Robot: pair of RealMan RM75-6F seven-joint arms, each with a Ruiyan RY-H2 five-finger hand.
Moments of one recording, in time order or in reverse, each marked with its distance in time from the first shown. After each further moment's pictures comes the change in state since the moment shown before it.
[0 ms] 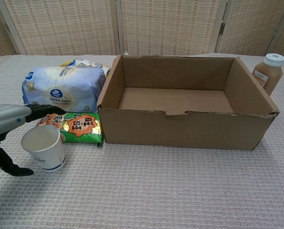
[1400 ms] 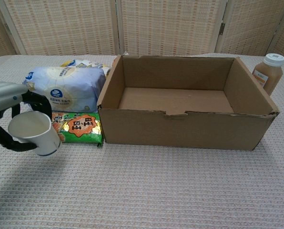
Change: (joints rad) left arm -0.068 0.049 0.020 -0.036 0.033 0.109 -0.017; right arm 0.024 0.007 0.017 0.000 0.057 -0.010 0.009
